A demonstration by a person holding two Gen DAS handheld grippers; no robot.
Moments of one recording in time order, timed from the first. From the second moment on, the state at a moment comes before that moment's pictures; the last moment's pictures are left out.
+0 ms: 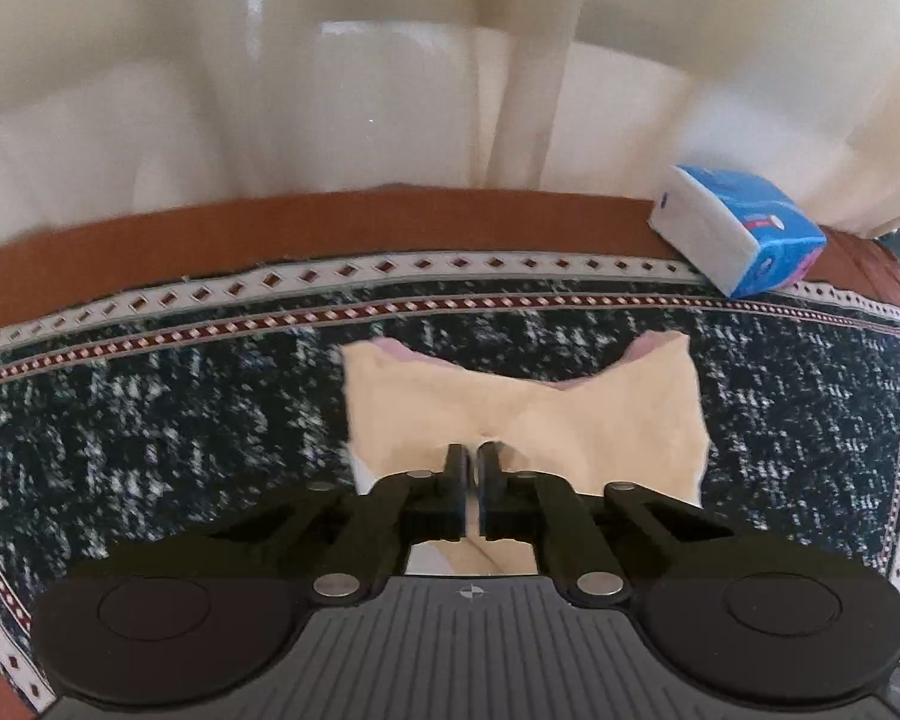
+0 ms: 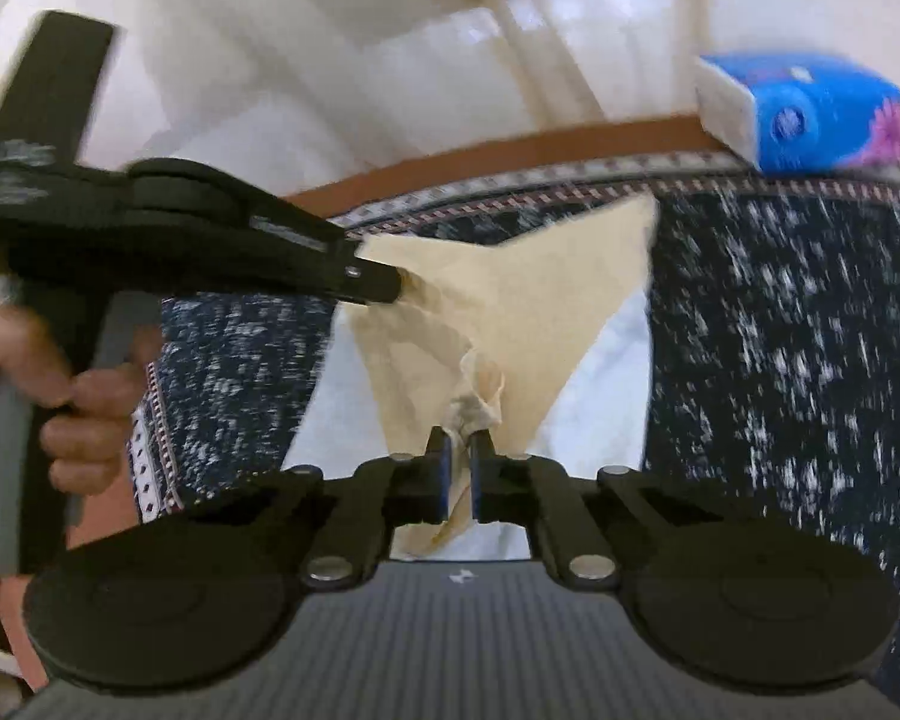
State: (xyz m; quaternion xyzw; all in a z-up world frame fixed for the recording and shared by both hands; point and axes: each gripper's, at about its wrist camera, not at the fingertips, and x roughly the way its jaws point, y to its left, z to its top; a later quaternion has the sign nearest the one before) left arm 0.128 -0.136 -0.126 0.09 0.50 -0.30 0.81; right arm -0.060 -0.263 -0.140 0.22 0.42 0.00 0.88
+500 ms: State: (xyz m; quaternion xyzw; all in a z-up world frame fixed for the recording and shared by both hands) left arm 0.143 -0.093 -0.122 0.09 0.48 -0.25 0.84; right arm -0.057 -0.221 -0.144 0.16 0.45 0.14 0.87
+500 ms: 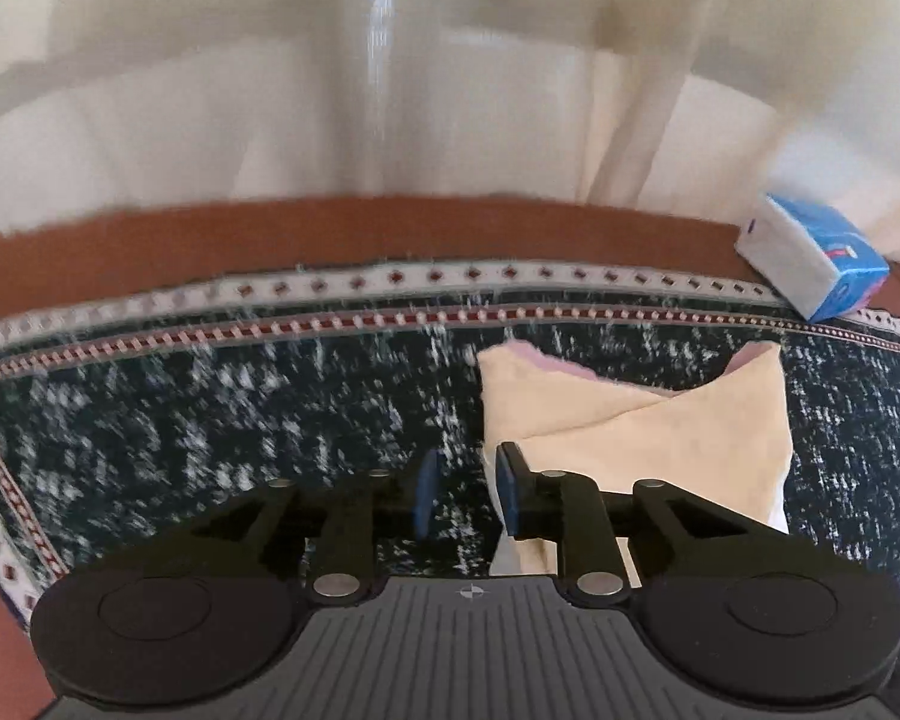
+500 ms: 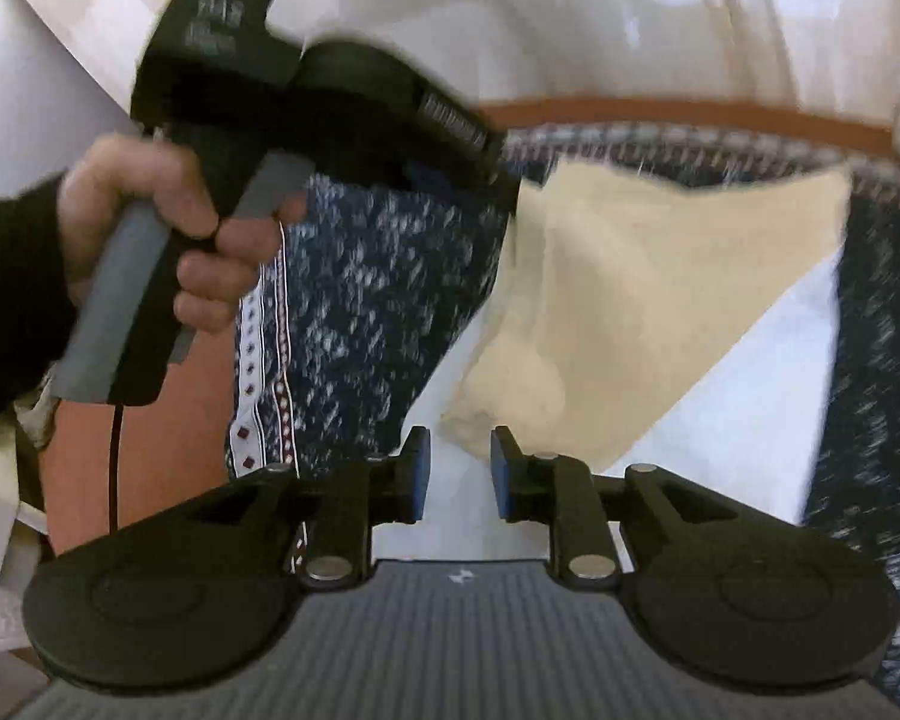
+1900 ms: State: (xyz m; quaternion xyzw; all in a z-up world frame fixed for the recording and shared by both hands) left arm -0.084 -0.012 -0.131 0.08 0.52 -0.35 0.77; right arm -0.237 -0.191 -0.130 0.21 0.49 0.09 0.84
